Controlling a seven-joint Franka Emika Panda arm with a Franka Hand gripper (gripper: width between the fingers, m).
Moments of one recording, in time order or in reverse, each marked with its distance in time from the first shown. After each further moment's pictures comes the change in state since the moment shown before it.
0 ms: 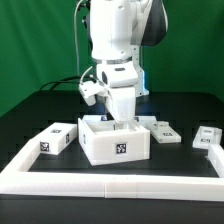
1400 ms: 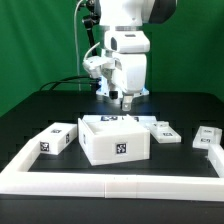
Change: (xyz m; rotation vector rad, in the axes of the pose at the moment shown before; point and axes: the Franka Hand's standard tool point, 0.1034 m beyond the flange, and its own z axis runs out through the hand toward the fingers) arm 0.006 0.023 -0.063 -0.070 -0.064 -0.021
